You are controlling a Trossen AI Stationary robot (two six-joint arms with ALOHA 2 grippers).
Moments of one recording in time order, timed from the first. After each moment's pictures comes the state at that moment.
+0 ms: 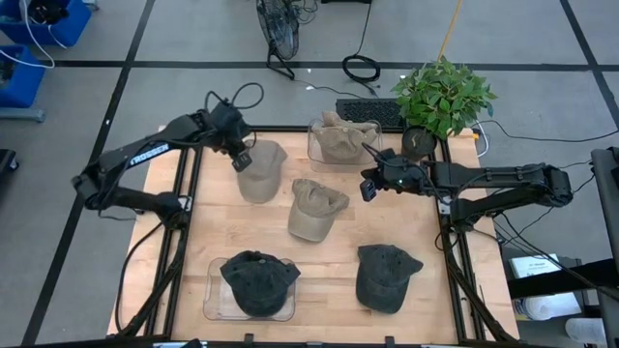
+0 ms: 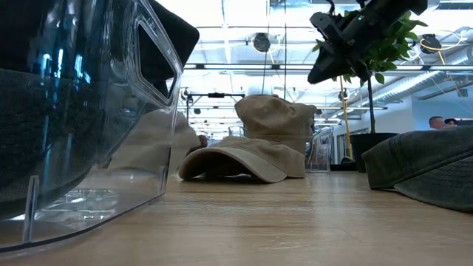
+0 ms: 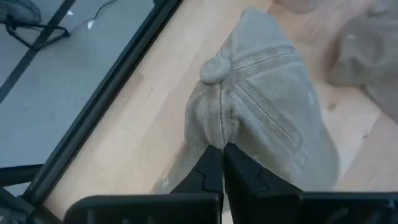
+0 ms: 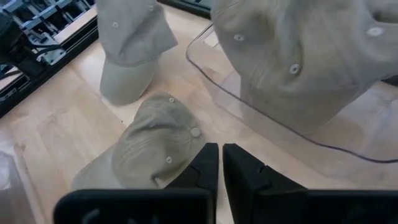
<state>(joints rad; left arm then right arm) 0.71 1.24 1.02 -0.81 0.00 0.16 -0.11 1.09 0.81 -0.39 0.37 0.66</state>
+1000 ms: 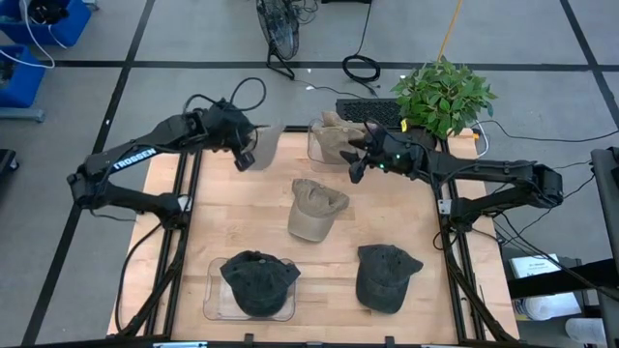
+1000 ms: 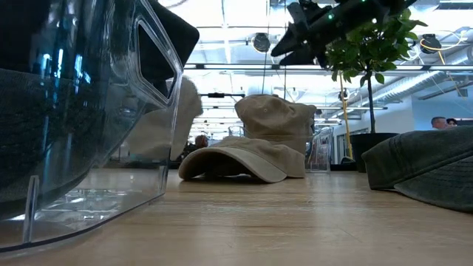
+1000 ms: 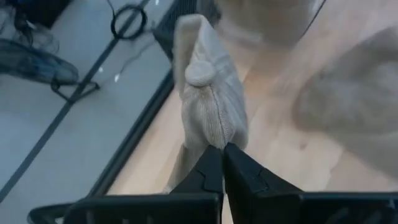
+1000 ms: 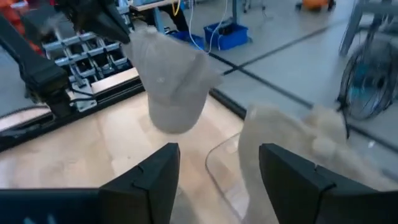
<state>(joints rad) 0.50 1.20 1.22 -0.88 -0.16 0.09 -0.27 1.21 0.88 0.01 0.23 0.21</state>
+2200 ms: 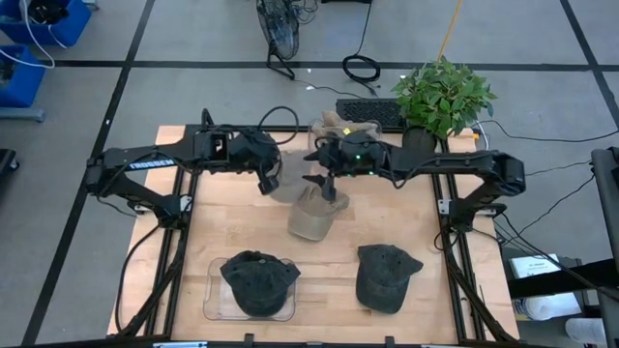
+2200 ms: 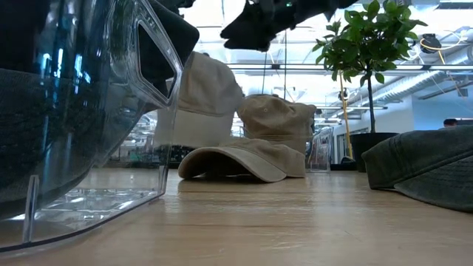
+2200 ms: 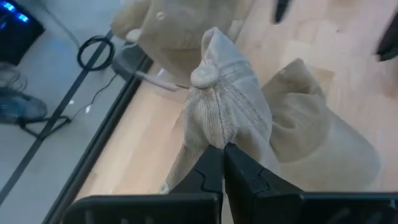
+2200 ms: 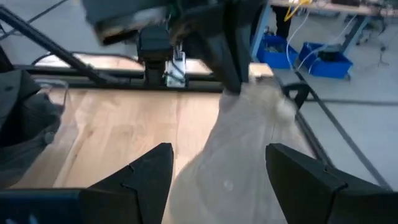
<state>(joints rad) 0.18 1.35 1.32 -0.80 -0.27 -0.07 -0.19 1.56 1.21 0.02 -0.08 -0.13</state>
